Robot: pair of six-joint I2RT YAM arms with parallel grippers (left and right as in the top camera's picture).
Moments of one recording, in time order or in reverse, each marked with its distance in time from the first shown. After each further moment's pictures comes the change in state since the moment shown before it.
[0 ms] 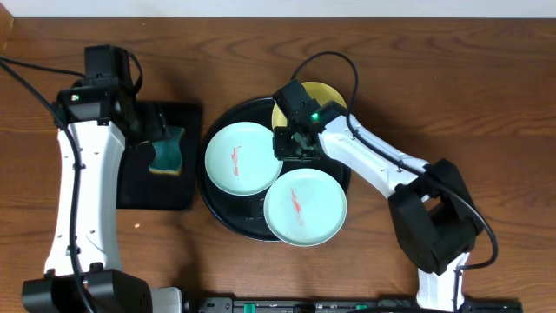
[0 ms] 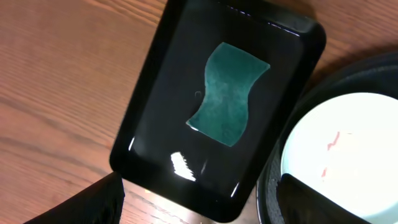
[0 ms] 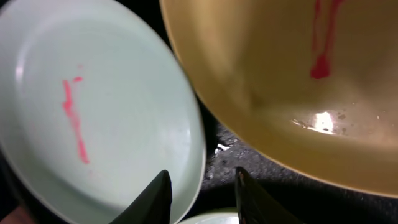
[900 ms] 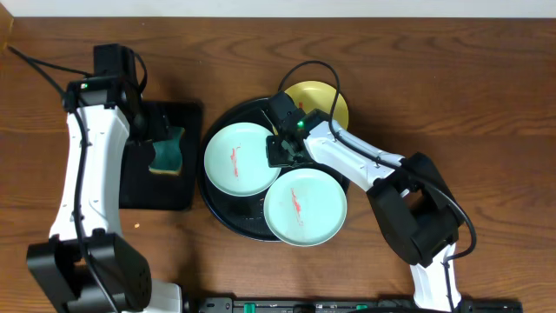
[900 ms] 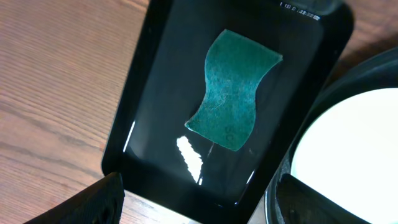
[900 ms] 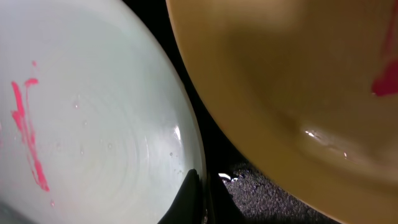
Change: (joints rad) left arm 0.004 0.112 0.000 0.014 0.000 0.027; right arm 0.044 0.076 0.004 0.051 0.059 -0.032
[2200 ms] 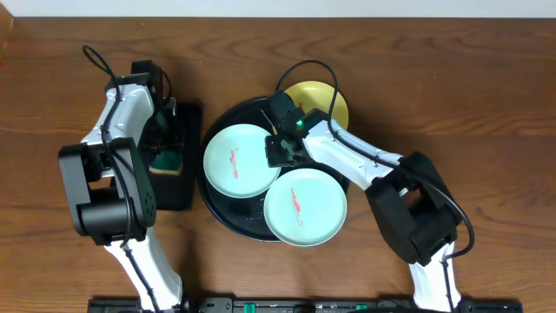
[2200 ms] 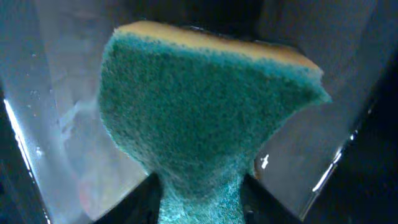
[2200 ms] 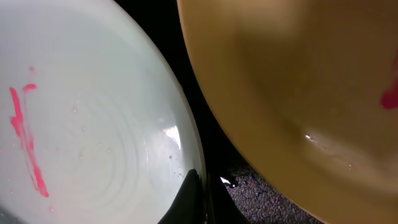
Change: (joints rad) left arm 0.000 0.410 0.000 0.157 0.079 0.208; right arm 0.000 0.011 0.011 0.000 -0.004 -0.034
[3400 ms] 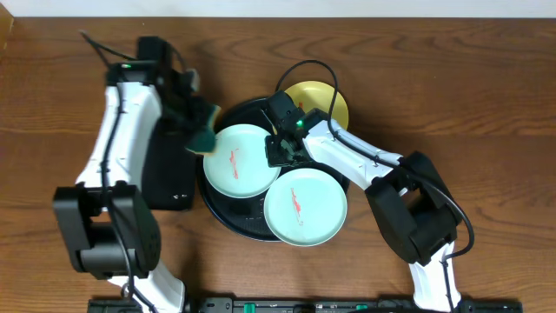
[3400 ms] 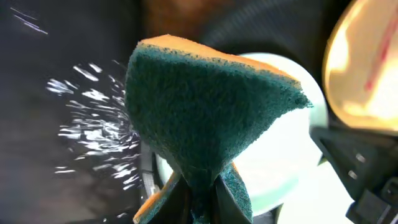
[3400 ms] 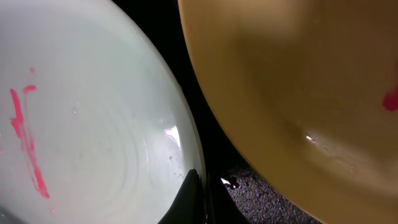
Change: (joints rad) left arm -0.145 -0.224 0.034 -0.102 0.321 -0.123; right arm 0.000 0.002 0.000 0.003 -0.005 0.000
